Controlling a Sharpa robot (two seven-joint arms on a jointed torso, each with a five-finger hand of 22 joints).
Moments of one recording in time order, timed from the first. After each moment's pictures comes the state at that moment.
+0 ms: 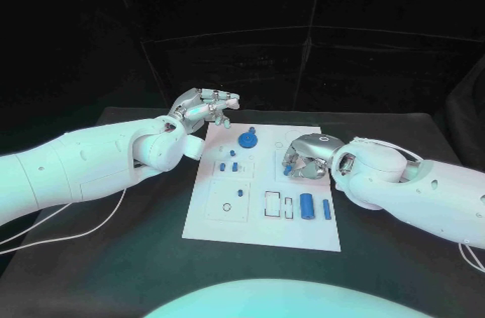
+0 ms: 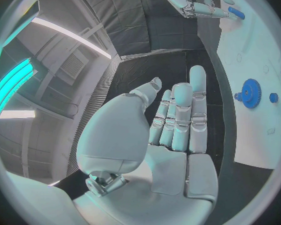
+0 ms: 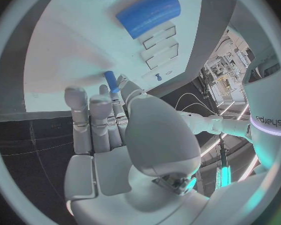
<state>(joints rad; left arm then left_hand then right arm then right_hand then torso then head) 1.19 -0.81 -0.08 1.37 -0.02 -0.19 0.41 1.32 -0.08 0.36 0.02 0.05 0.95 0.20 0.15 0.07 0.99 0.12 0.38 0.10 1.20 0.04 1.03 0.64 0.17 1.18 0.12 0.64 0.64 1.13 -0.74 -0.03 1.56 -1.68 -0.11 -0.19 1.44 -0.03 0.18 0.03 0.11 1.01 0.15 0.07 0.07 1.11 0.09 0.13 0.06 1.46 0.00 1.05 0.80 0.16 1.17 0.11 1.16 0.86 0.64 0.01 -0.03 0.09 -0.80</state>
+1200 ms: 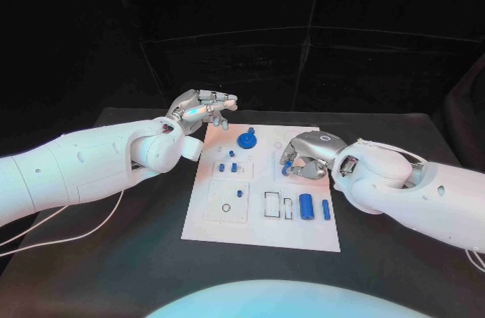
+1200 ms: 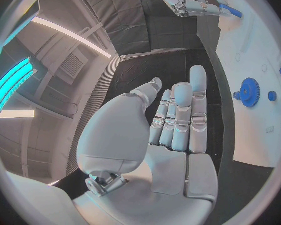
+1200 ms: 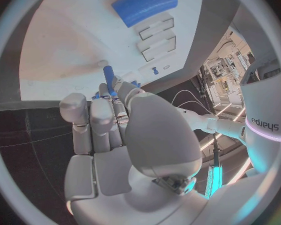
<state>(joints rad) 1.19 -0.81 -0.08 1.38 -0.02 -0.18 0.41 1.33 -0.08 0.35 0.02 0.05 0.95 0.20 0.15 0.07 0.99 0.12 0.38 0.10 1.19 0.04 1.03 0.64 0.17 1.19 0.13 0.64 0.64 1.13 -0.78 -0.03 1.63 -1.71 -0.21 -0.19 1.47 -0.03 0.39 -0.02 0.05 1.11 0.15 0.08 0.08 1.21 0.08 0.11 0.07 1.47 -0.01 1.17 0.92 0.14 1.22 0.10 1.25 0.99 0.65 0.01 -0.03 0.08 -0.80</state>
